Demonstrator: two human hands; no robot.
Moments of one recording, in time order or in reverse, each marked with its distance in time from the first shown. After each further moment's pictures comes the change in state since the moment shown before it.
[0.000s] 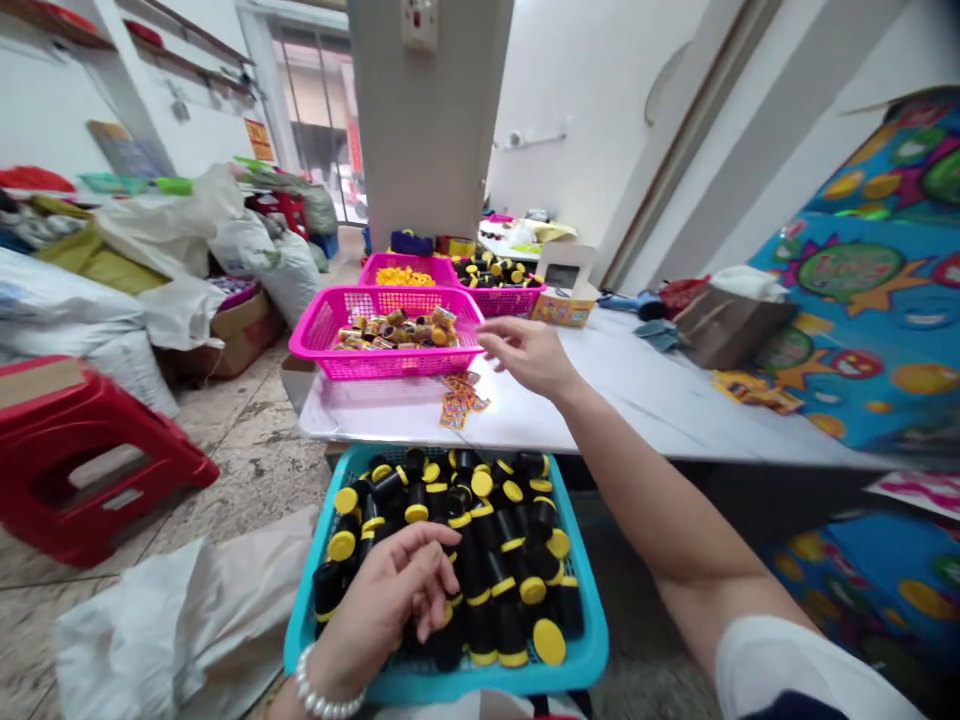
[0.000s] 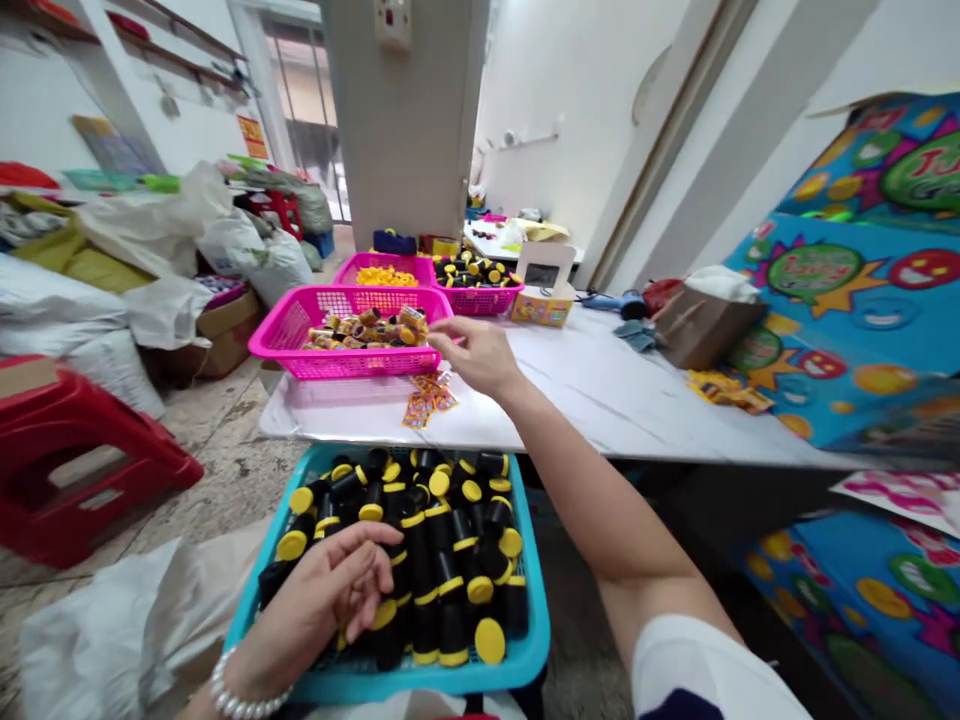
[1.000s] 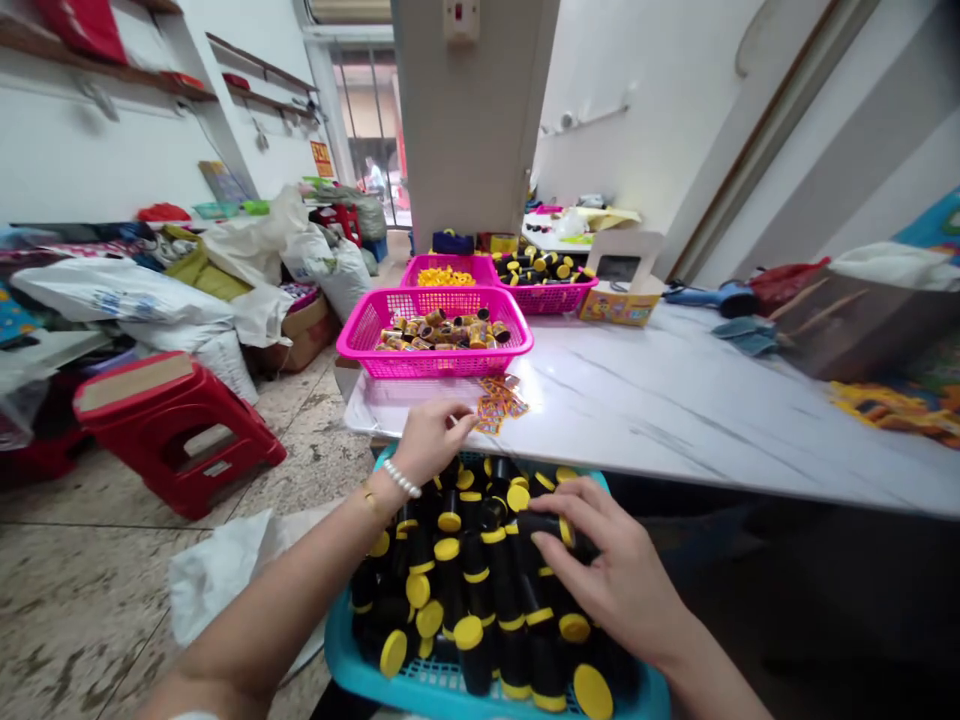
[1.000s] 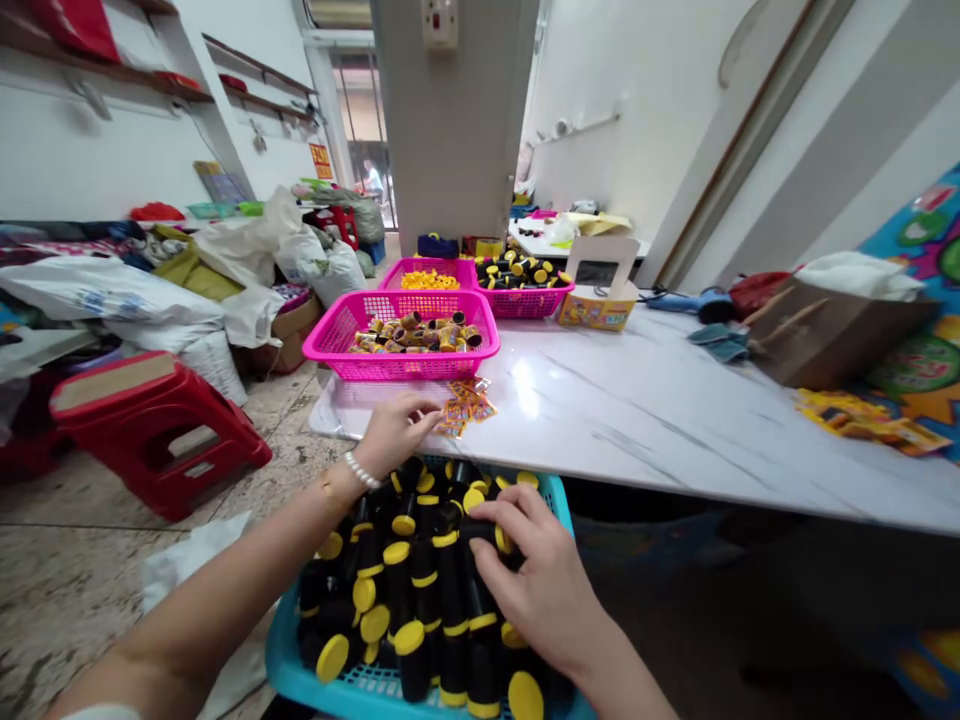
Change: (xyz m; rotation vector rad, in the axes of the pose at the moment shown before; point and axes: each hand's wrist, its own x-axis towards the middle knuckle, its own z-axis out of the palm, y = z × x) left_hand 0.106 0.096 -0.013 1.286 0.405 0.715; right_hand -0.179 -0.031 0.009 0.078 -0.103 0.017
